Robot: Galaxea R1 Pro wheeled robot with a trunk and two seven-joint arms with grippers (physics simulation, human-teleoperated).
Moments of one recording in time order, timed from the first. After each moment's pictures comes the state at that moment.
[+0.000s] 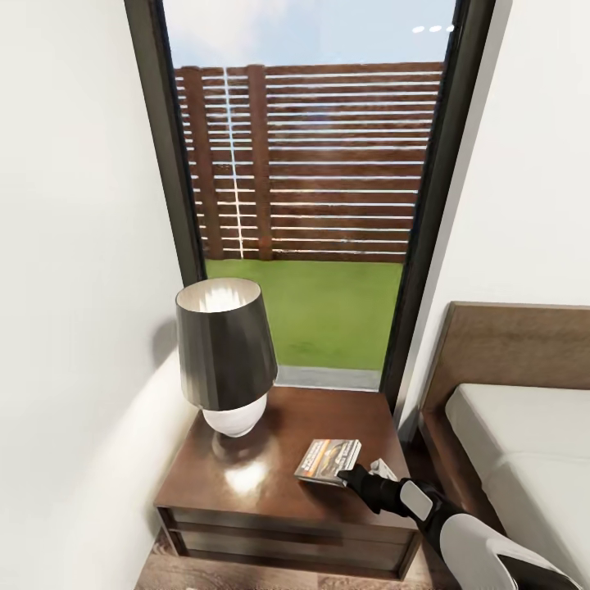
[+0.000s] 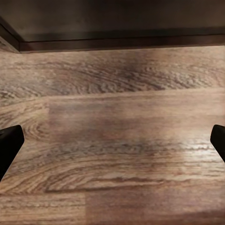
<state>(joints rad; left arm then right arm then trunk) -0.38 -0.01 -0.99 -0.08 0.87 -0.20 0.05 -0.73 0.00 -0.25 -0.13 -0.42 0.45 0.41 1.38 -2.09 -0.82</state>
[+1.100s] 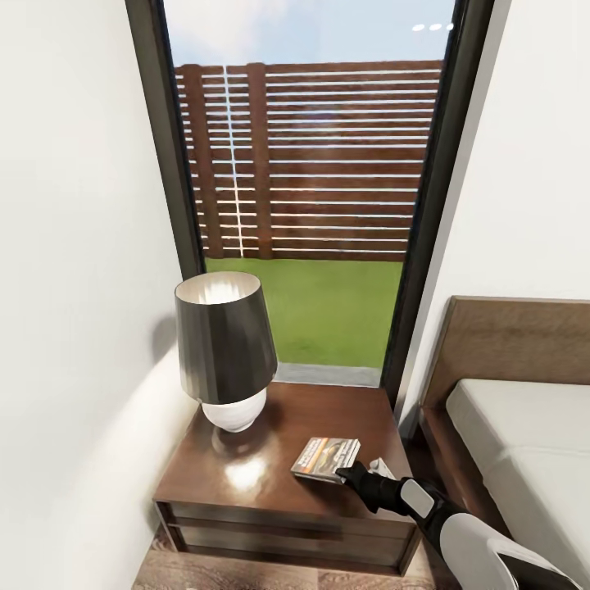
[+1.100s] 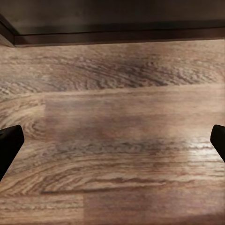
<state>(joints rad) -0.38 -0.01 -0.99 -0.08 0.87 -0.20 0.05 -0.73 0.00 -0.28 -0.14 -0.46 0.49 0.42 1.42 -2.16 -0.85</state>
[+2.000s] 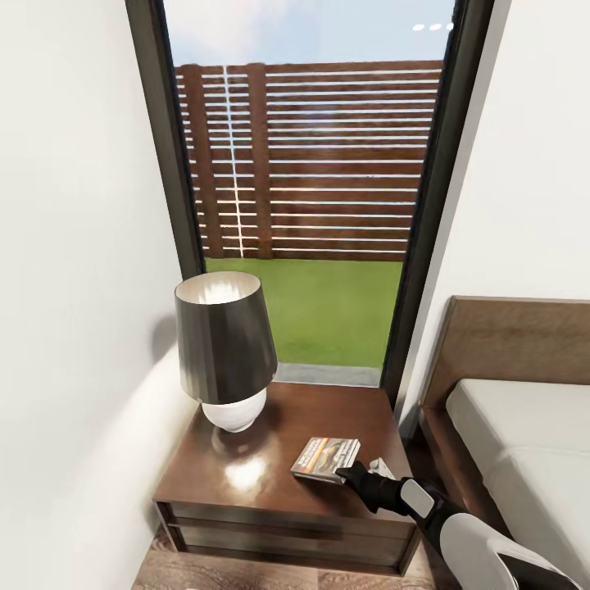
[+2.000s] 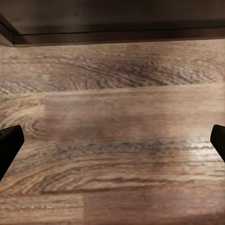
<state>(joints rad) -0.38 -0.01 -0.99 -0.08 0.87 -0.20 0.05 -0.73 0.00 -0.28 -0.14 -0.46 0.49 0.42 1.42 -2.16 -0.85</state>
